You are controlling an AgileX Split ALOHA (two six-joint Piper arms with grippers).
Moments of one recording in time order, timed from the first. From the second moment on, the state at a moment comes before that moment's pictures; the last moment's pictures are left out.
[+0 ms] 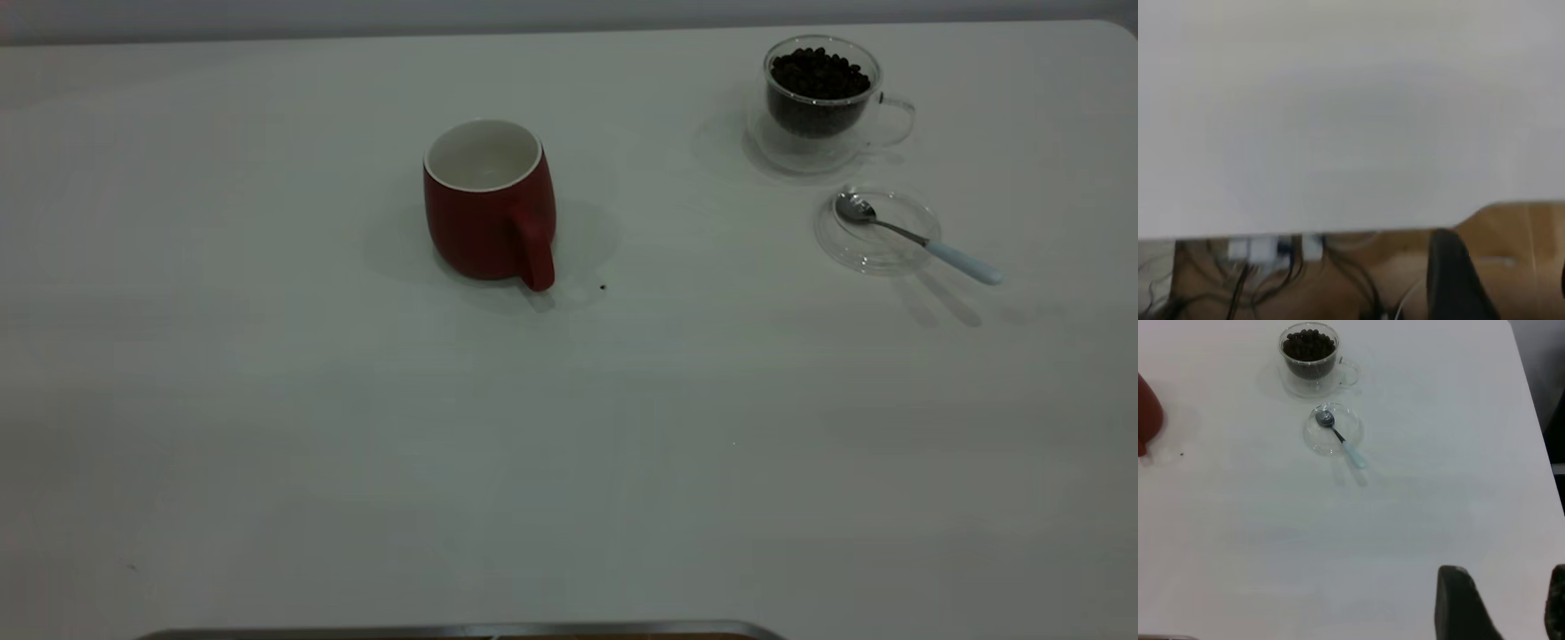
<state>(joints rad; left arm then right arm) -0.06 0.16 -0.50 0.06 1.15 -0.01 -0.05 -0.02 -0.48 0.09 1.13 -0.08</state>
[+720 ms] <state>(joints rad) 0.01 -0.02 -0.49 -0.04 1.14 0.05 -0.05 -0.02 -0.48 0.09 1.13 -0.08</state>
